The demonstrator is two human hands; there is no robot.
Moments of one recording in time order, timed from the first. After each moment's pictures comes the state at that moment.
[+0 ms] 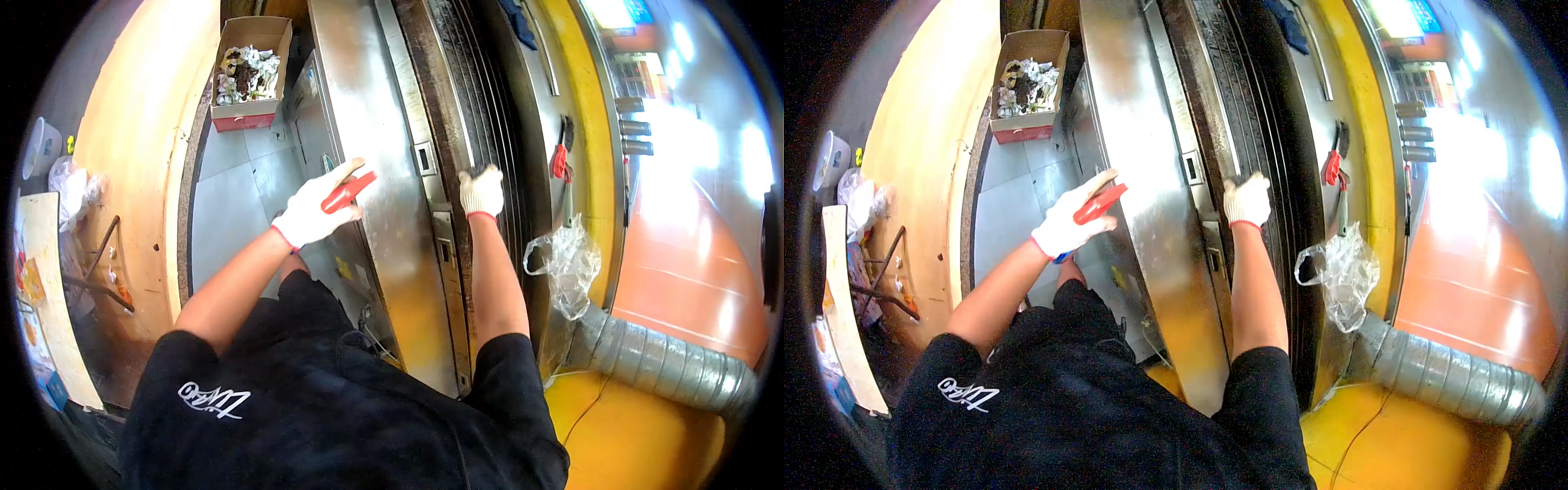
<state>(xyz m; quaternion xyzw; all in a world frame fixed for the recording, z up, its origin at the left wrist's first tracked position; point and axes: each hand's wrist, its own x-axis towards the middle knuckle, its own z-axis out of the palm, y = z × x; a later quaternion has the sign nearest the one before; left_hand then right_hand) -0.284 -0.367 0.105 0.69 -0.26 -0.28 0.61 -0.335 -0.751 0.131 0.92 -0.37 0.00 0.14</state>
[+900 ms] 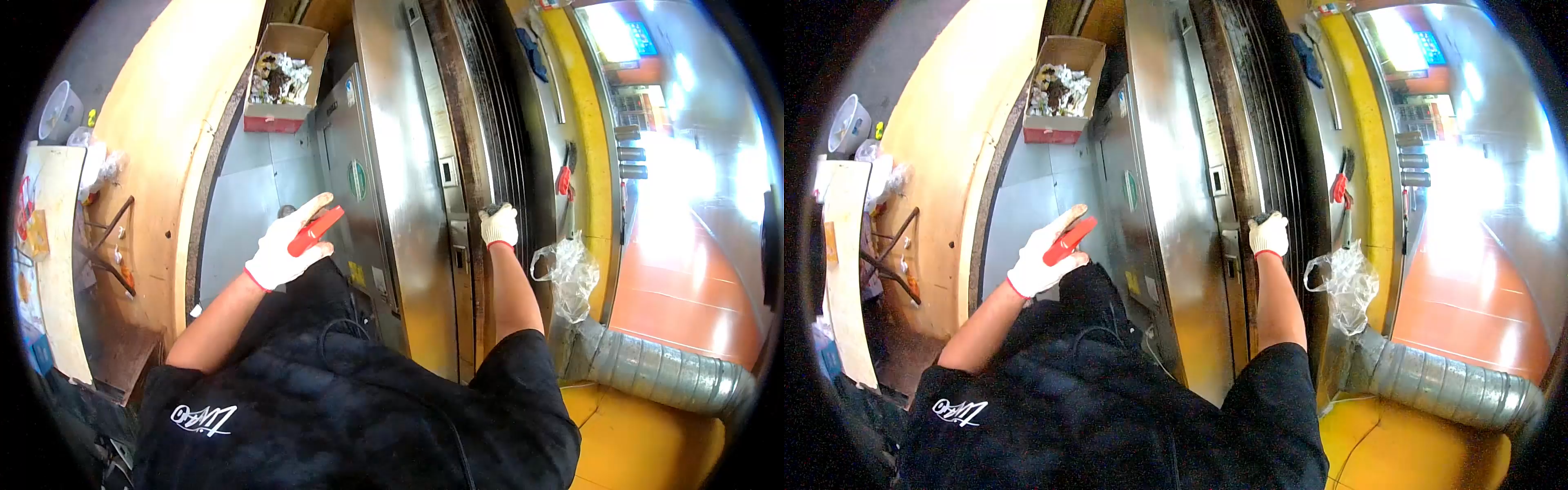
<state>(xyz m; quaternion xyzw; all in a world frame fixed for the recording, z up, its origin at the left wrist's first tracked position) -0.370 -0.218 0.111 0.71 -0.20 -0.20 0.64 -0.393 -0.728 0.154 0.91 -0.40 -0.08 0.12</state>
